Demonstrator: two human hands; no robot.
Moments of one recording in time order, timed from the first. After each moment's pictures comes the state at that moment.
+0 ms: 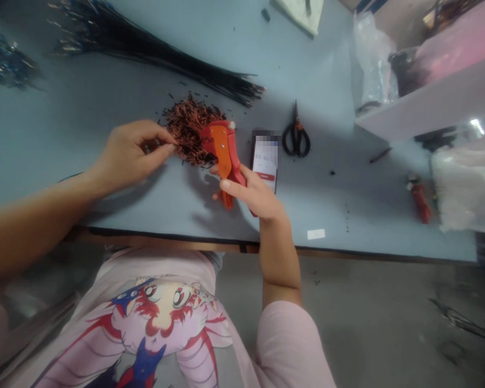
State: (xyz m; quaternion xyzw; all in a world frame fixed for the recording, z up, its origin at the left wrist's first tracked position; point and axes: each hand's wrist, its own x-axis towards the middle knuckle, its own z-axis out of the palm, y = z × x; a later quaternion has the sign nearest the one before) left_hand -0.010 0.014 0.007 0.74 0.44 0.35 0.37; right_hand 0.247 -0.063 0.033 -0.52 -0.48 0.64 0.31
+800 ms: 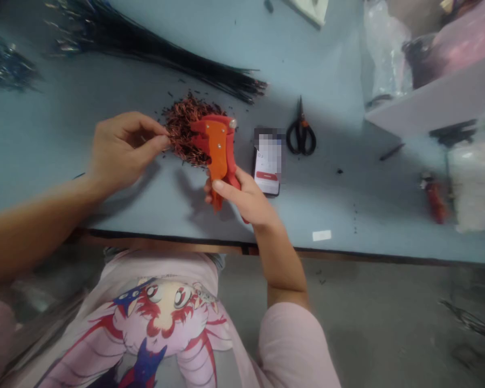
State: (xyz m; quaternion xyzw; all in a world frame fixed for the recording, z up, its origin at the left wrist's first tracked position) left_hand -0.007 0.016 0.002 0.68 0.44 0.44 0.39; right_hand 0.228 -0.068 0.030 -0.48 -0.41 0.68 0.38
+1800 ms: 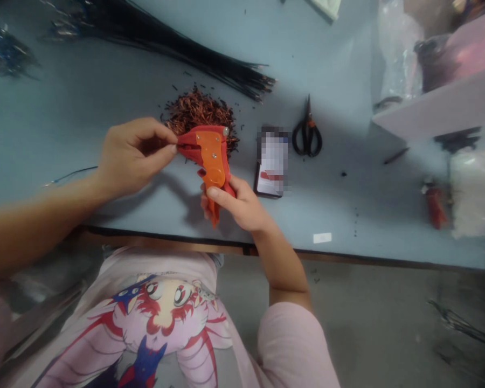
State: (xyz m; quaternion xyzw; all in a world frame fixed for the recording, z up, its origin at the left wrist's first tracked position) left_hand -0.003 0.004 0.006 0.73 0.42 0.42 0.35; right_hand 0.215 -0.073 0.029 -0.45 -0.42 0.72 0.34
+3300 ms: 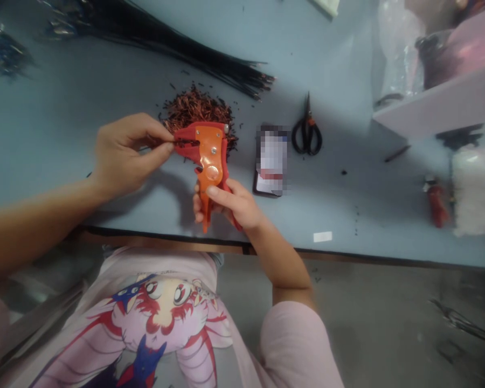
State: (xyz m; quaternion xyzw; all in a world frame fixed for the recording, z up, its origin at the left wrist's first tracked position) left_hand -0.003 0.003 0.009 0.73 0.42 0.43 0.33; right_hand 0.211 -0.073 0.021 -0.40 -0.33 0.79 0.32
